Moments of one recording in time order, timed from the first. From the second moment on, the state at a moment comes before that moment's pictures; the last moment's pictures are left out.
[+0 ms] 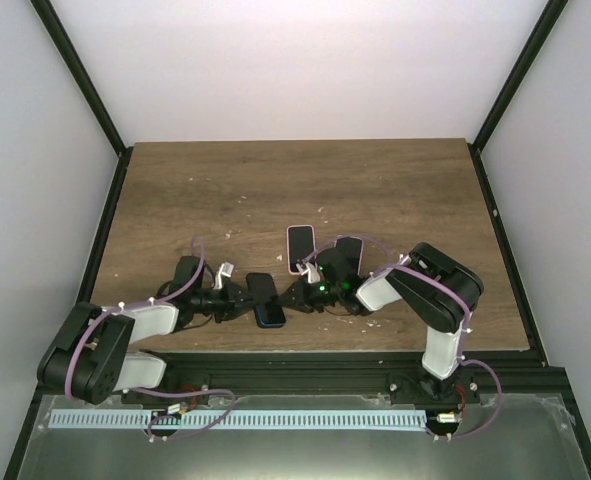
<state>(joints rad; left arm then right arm) -0.33 1.31 0.25 0.27 0.85 -1.00 0.78 1.84 0.61 0.58 -0.67 1.03</state>
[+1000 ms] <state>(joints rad) -0.35 1.05 0.51 0.15 1.06 -1.03 0.71 1.21 0.45 0.55 -0.75 1.00</state>
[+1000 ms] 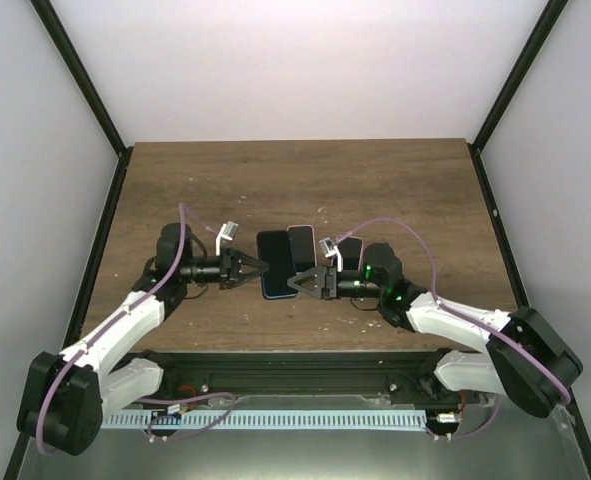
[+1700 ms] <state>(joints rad) -0.35 1.04 0.49 0.32 1.14 -1.15 0.71 1.23 0.39 0.88 -0.86 1.24</state>
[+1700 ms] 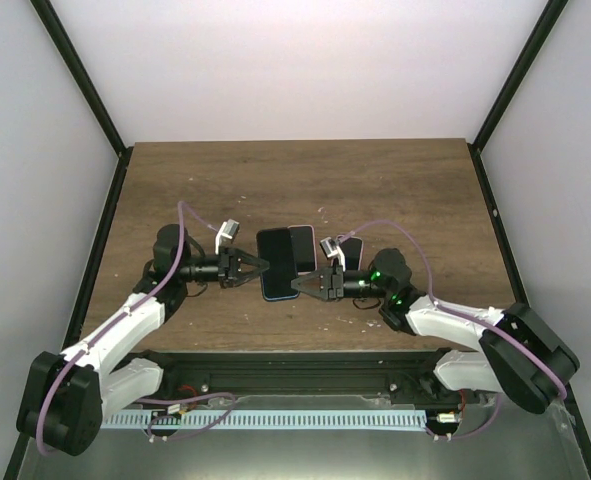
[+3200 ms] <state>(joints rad) -0.35 1.04 0.41 0.28 1.08 -1.15 0.71 1.23 0.38 0.83 -0.63 1.32</state>
